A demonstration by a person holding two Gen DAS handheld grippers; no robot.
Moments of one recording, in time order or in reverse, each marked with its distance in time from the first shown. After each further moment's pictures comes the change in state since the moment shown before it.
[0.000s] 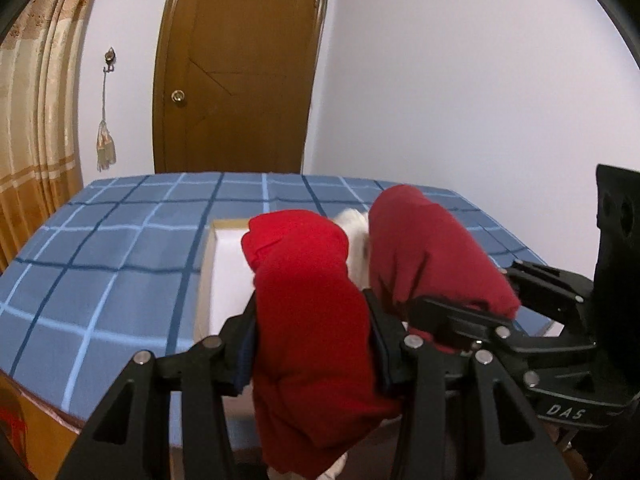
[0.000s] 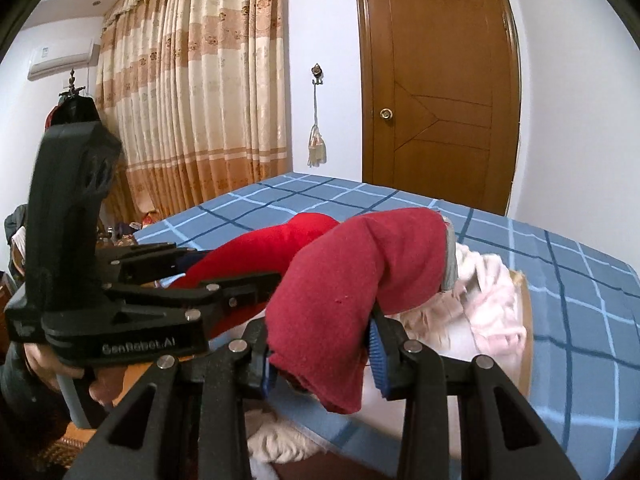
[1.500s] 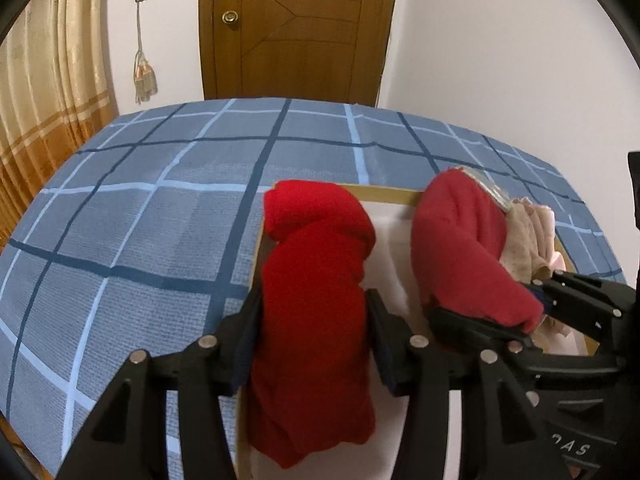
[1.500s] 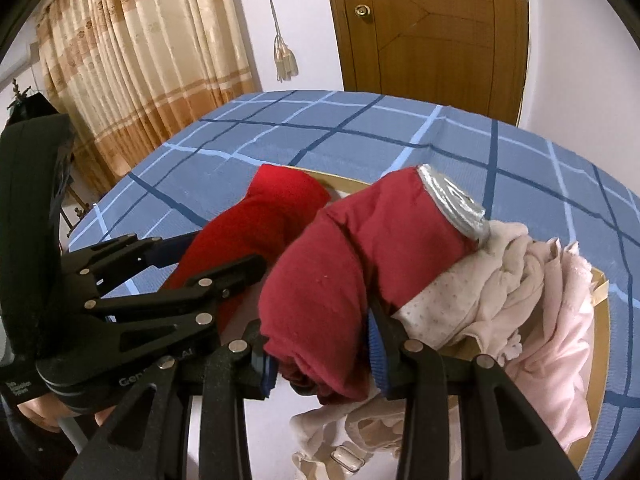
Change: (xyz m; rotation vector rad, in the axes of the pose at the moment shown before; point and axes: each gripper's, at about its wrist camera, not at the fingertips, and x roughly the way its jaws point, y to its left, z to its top) left arm 0.150 0.062 0.031 -0.100 0.286 0.226; right arm 0.178 -0.072 0.030 0.148 0.361 0.021
